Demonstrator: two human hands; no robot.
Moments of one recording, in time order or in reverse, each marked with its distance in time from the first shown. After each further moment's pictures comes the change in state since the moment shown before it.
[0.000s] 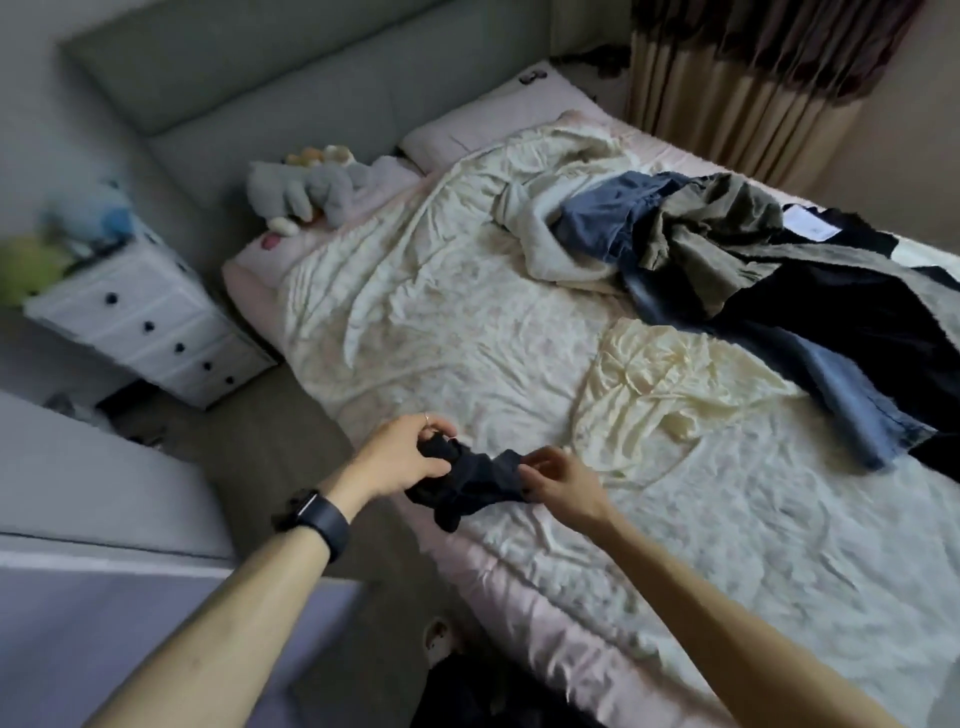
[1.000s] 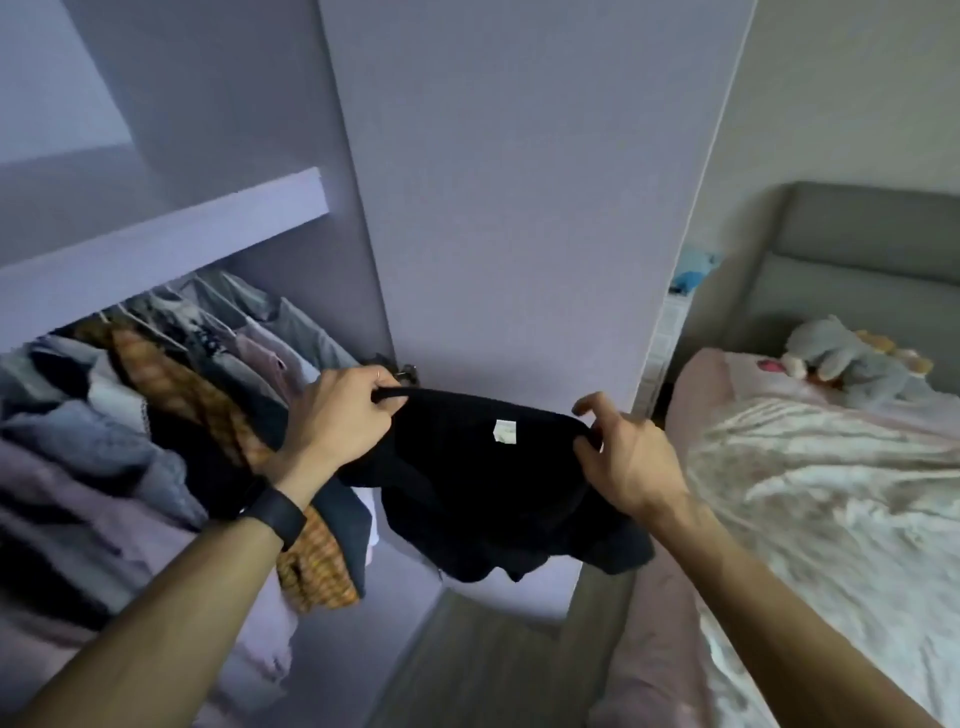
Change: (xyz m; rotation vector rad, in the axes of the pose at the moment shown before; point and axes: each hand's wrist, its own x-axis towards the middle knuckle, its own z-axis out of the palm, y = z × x) left_hand -0.499 -0.208 -0.016 0.101 1.266 -0.891; right_hand -0.179 -0.268 0.266 -0.758 -0.399 -1.324
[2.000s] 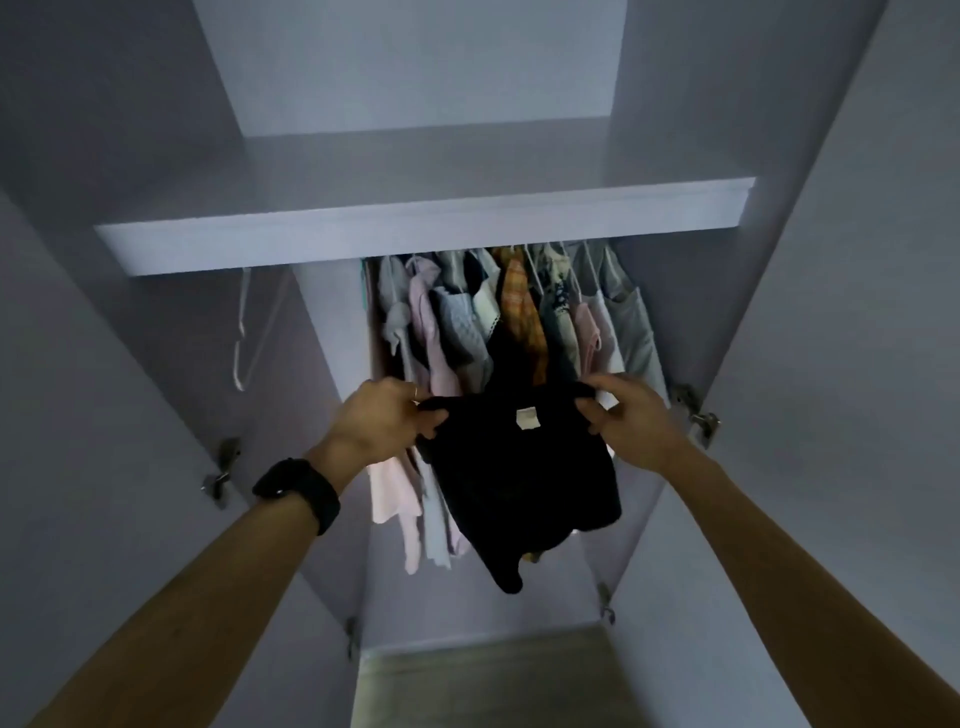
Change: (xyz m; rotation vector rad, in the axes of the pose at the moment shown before) left_hand -0.160 -0.106 -0.088 -0.104 0.067 -0.887; right_hand 0.129 -0.231 0.105 0.582 -0.565 -0.811
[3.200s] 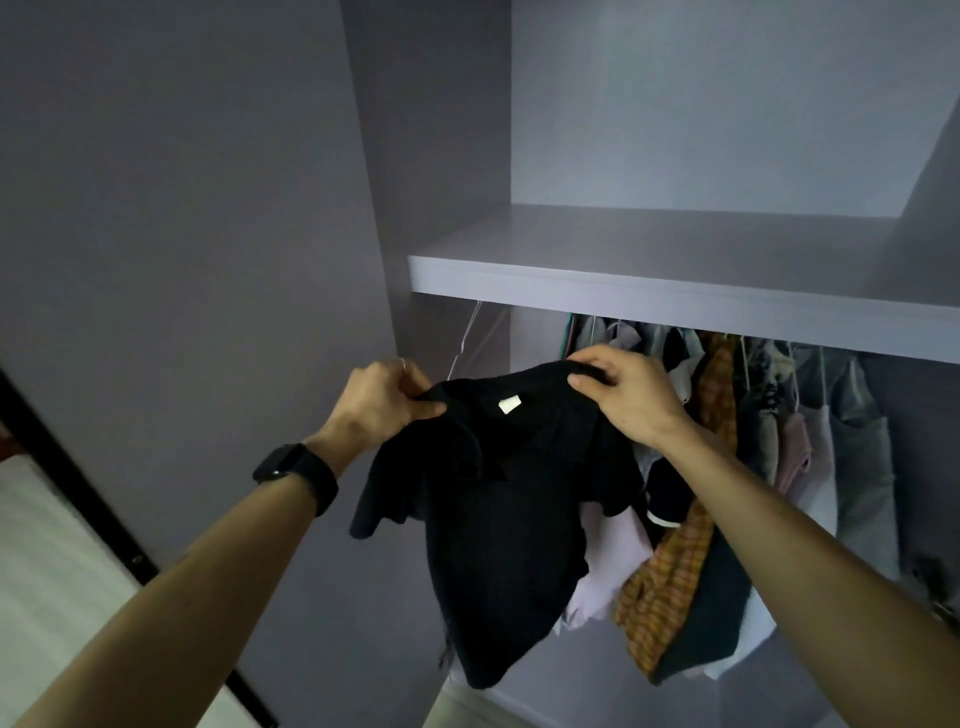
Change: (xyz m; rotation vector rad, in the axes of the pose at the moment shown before) left_hand -0.137 -0.083 -0.121 -0.114 0.588 -0.374; right_hand 0.100 -0.165 0.096 0.213 -0.218 -0.524
